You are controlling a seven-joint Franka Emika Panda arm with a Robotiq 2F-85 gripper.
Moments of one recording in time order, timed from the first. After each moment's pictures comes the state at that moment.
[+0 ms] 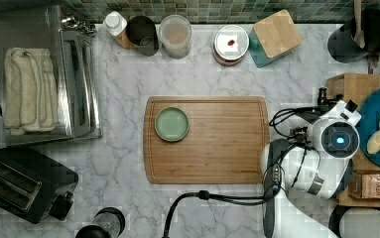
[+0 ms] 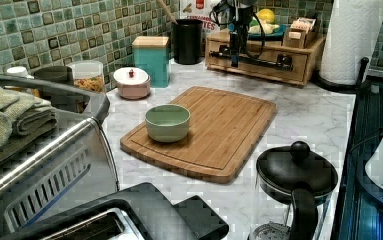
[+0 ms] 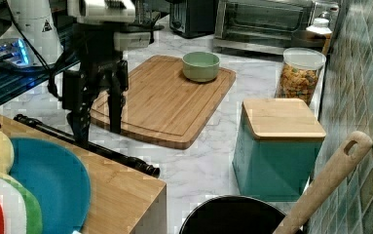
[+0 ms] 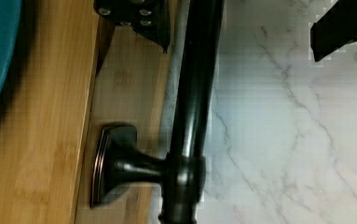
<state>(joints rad) -0.35 0.30 -0.21 -2.18 -0.27 1.07 -1.18</state>
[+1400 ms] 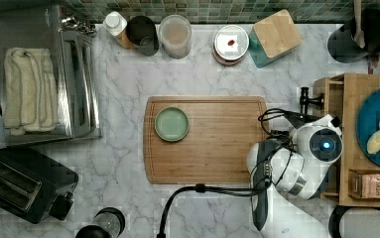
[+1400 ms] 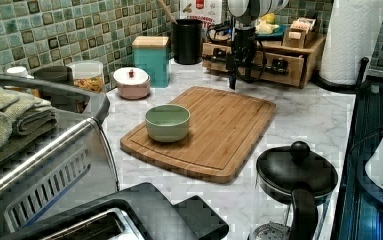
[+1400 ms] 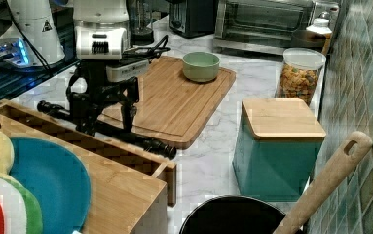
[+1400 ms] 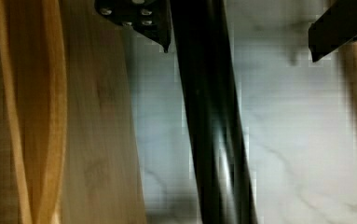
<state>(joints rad) -0.36 0.33 -0.14 -2.28 -0.09 1.11 -0.99</state>
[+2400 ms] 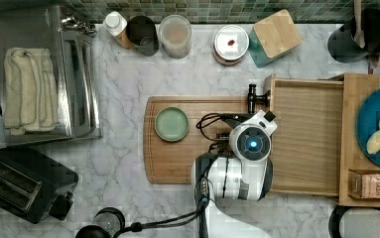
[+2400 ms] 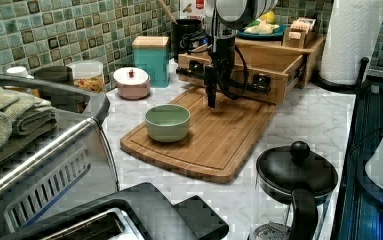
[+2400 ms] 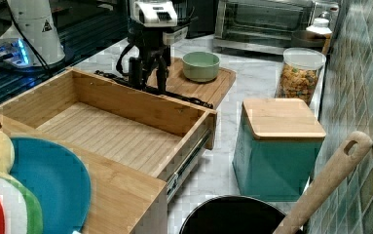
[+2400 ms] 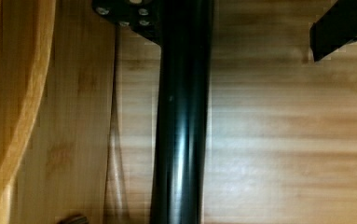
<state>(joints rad) -0.18 0.18 -0.04 -2.46 -0.14 1.11 -0.88</state>
